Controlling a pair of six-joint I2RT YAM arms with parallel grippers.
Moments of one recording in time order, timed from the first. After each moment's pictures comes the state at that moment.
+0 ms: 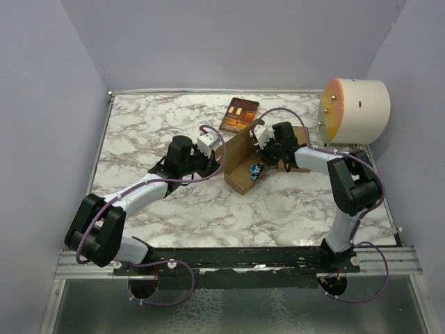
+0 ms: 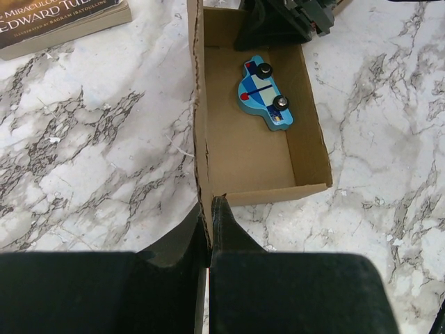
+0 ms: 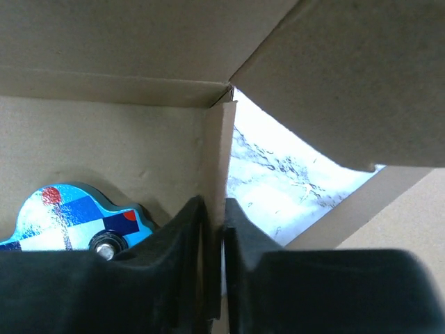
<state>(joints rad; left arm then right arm) -0.50 1.38 0.73 0.18 0.44 -0.02 0.38 1.84 1.04 -0.01 -0.21 -0.51</state>
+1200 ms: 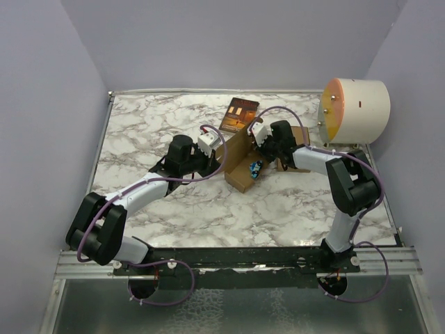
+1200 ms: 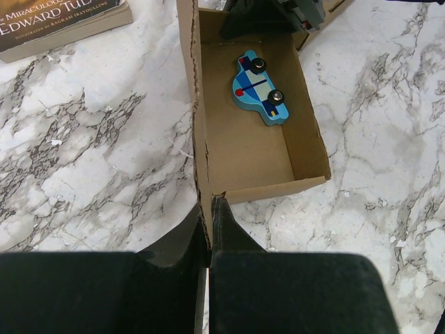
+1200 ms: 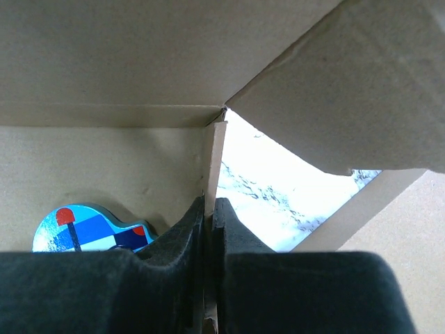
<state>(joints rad) -0.50 1.39 0.74 0.18 0.44 -0.01 0.40 1.84 1.04 0.08 -0.17 -0.51</state>
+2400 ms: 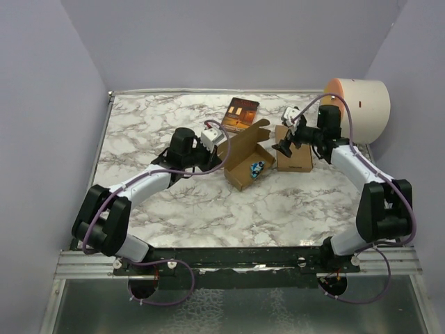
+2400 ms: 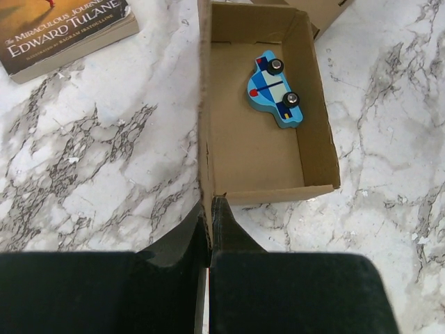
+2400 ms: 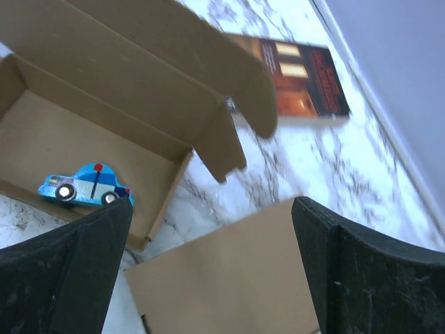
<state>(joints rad) -0.48 1.44 0.82 0.11 0.47 0.07 0.11 1.51 1.01 -0.03 -0.72 -0.70</state>
